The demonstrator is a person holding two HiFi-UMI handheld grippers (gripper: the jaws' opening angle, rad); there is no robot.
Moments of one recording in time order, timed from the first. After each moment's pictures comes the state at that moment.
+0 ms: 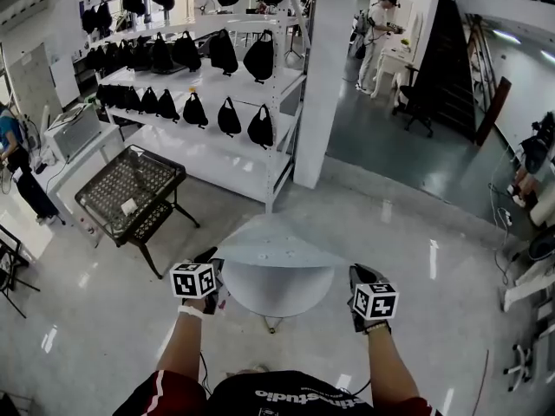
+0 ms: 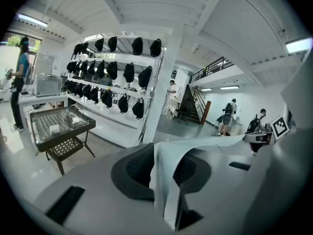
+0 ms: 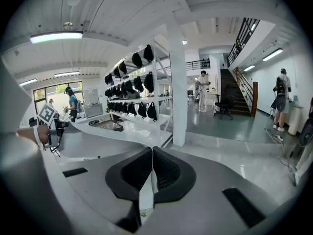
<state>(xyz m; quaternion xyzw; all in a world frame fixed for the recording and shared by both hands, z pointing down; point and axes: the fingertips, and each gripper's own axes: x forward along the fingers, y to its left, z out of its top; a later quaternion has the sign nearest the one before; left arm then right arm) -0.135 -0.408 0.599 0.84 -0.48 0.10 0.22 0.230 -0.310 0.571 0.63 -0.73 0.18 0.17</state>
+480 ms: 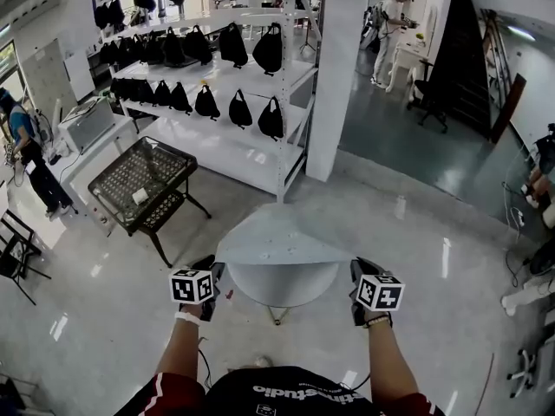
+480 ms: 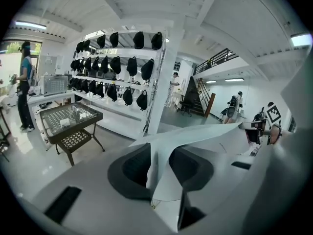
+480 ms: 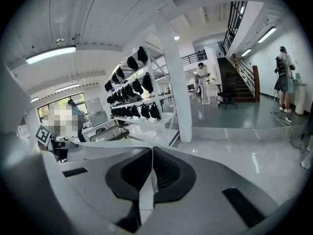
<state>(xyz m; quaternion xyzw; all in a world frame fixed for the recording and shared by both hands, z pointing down) -0.141 -0.346 0.616 0.82 -0.49 0.14 0.25 0.242 -0.306 0.571 0.61 -0.75 0.23 0.13</state>
